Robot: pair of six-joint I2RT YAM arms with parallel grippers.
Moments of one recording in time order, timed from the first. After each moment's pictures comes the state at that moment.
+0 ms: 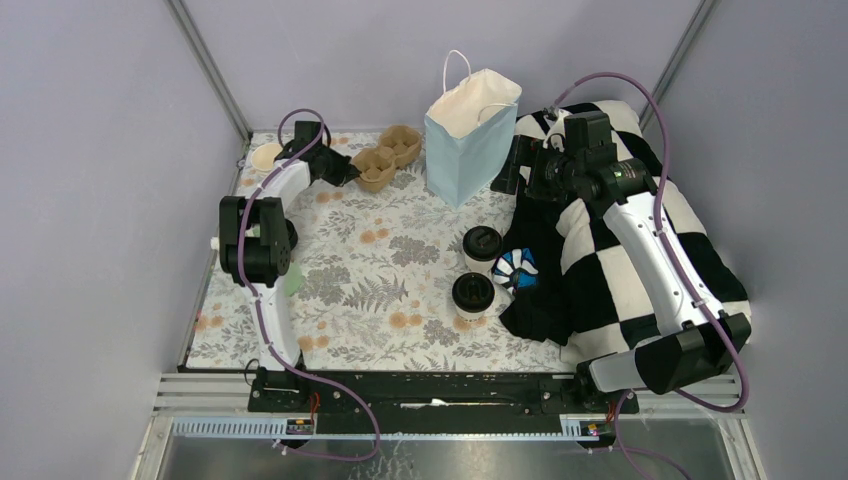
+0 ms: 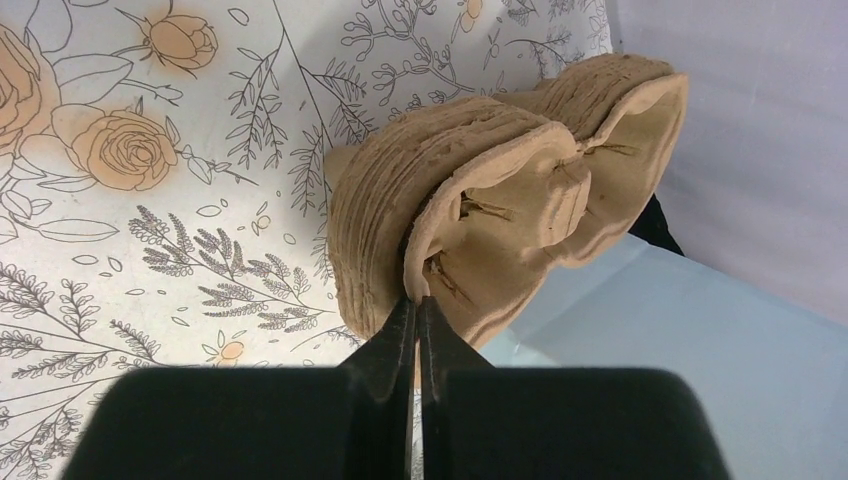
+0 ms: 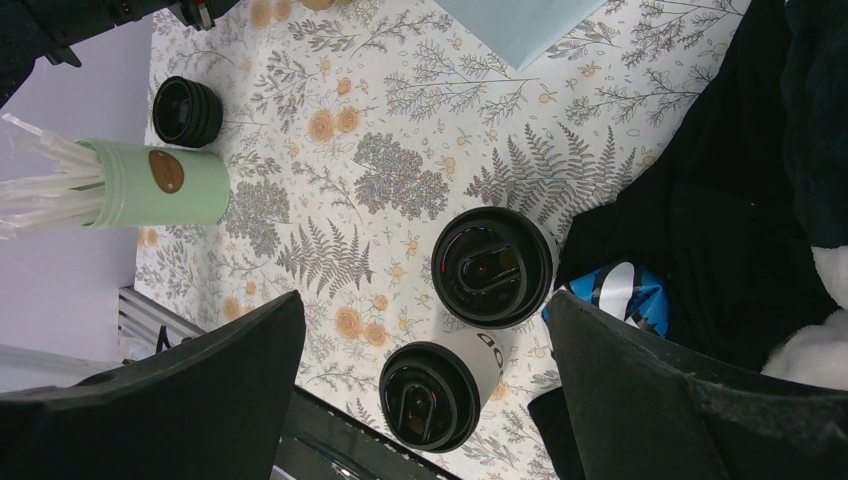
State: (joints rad) left arm -0.04 2.08 1.61 -0.34 0.23 -1.12; right arm 0.29 1.40 1.52 -0.83 -0.30 0.41
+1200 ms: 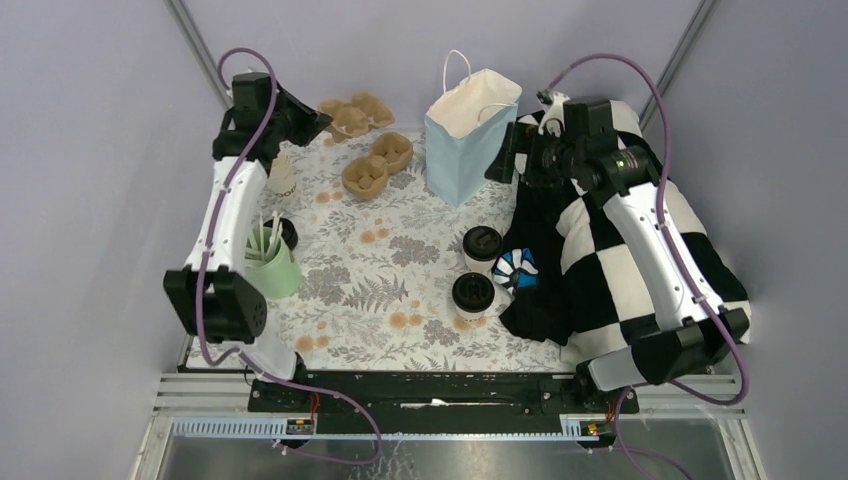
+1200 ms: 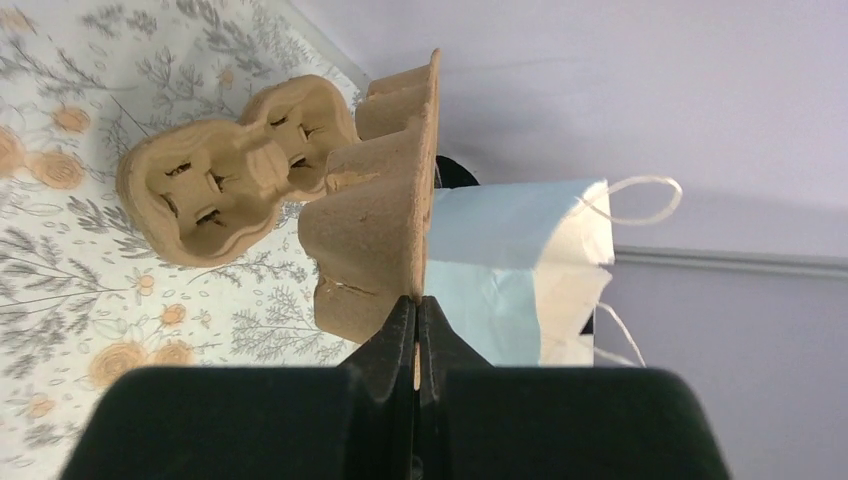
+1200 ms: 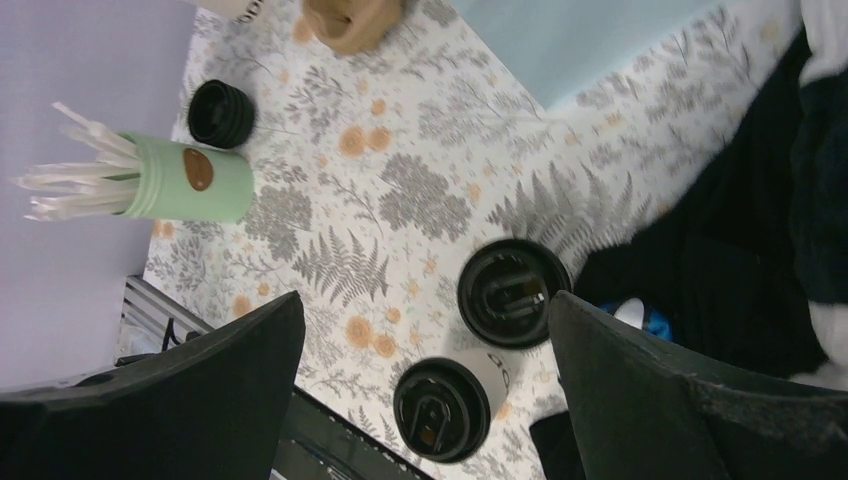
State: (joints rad) left arm -0.02 1.67 1.72 -0.52 0.24 -1.01; right arm 0.31 1.42 1.60 -0.85 -0.32 0.38
